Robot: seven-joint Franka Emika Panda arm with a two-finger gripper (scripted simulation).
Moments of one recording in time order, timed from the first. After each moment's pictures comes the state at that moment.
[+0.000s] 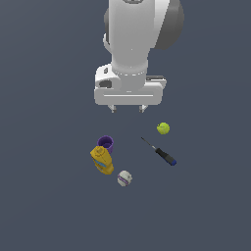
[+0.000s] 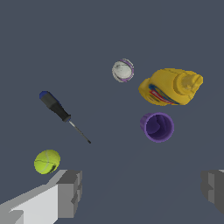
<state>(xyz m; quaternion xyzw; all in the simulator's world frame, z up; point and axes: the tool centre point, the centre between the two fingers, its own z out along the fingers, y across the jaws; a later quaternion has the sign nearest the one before) -0.013 0.008 0.297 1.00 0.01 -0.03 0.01</state>
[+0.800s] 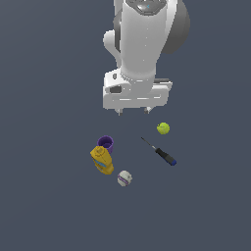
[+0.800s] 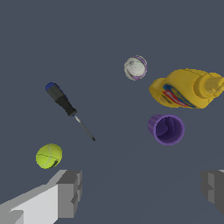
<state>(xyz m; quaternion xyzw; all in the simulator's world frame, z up) -0.014 0.029 0.285 1.00 0.05 -0.04 0.01</state>
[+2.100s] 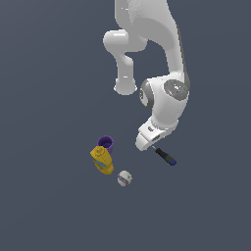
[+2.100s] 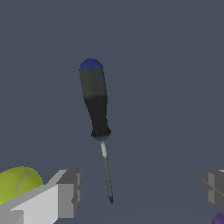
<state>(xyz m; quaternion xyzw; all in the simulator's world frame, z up) 0.005 0.130 0.113 0.95 0.30 -0.01 0.01</state>
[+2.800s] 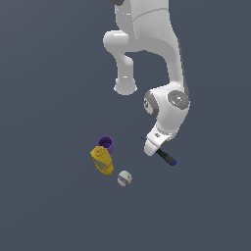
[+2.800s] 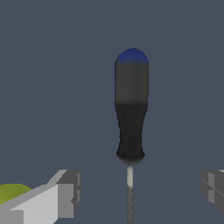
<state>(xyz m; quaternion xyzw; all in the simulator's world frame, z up) -0.006 0.163 0.066 0.93 0.37 0.00 0.00</state>
